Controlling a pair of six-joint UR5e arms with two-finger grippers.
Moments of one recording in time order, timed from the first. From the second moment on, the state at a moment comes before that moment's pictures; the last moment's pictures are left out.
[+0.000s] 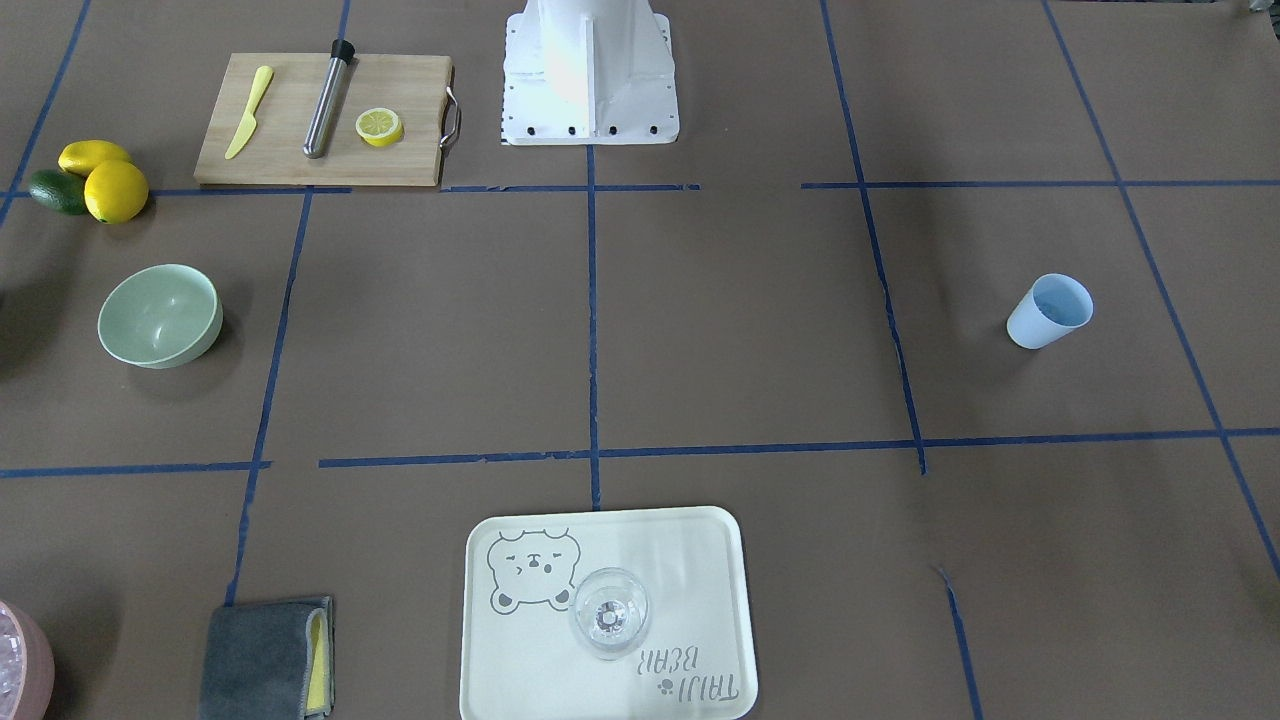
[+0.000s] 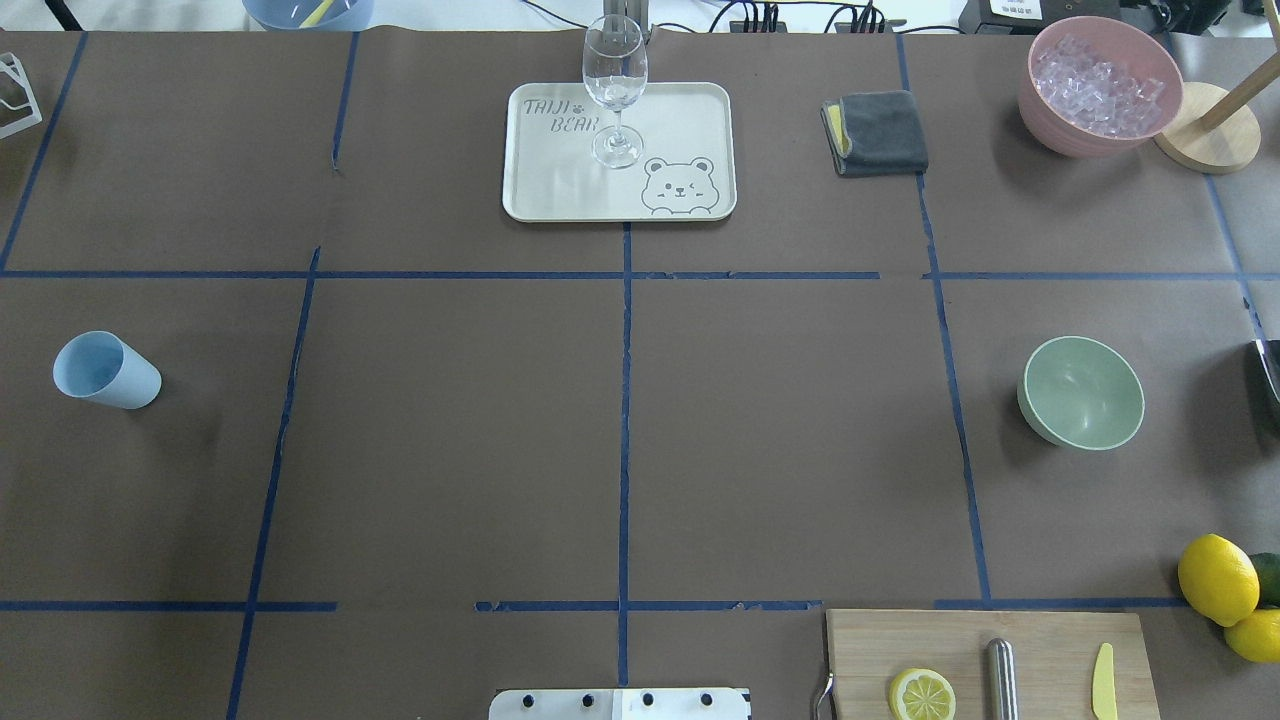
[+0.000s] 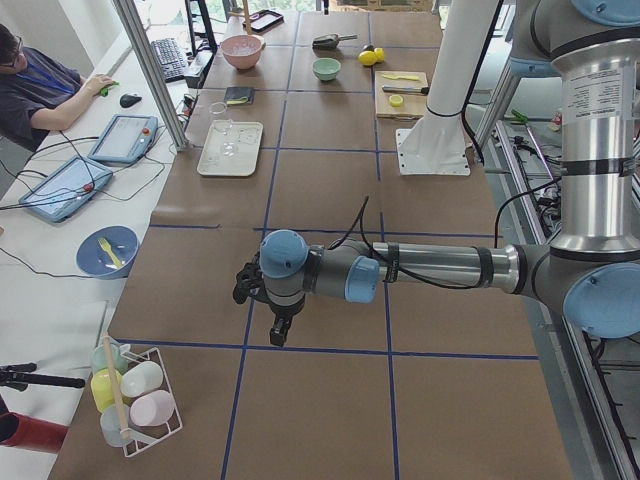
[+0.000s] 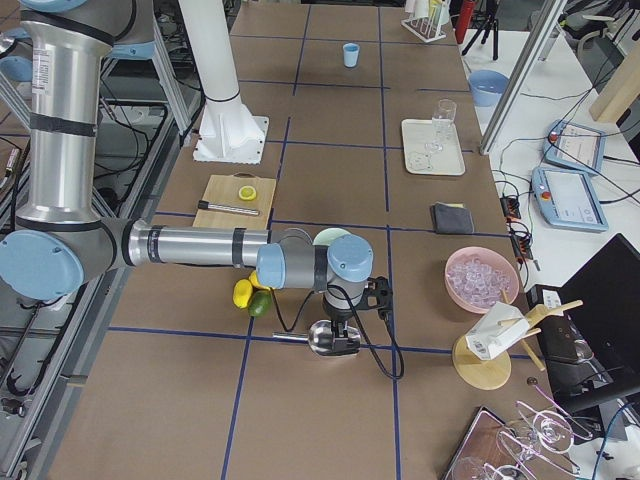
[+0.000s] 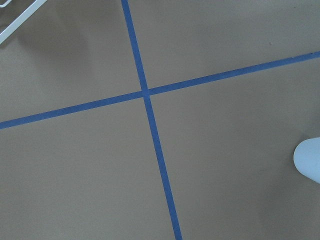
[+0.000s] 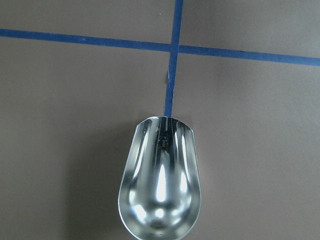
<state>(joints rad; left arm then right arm) -1.52 -1.47 -1.69 -1.71 -2.39 0.08 1.51 -1.70 1.70 -1.56 2.34 -0.04</state>
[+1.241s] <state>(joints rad) -1.52 -1.46 -1.71 -1.72 -2.40 0.09 1.51 -1.70 1.72 -1.49 2.30 -0.04</state>
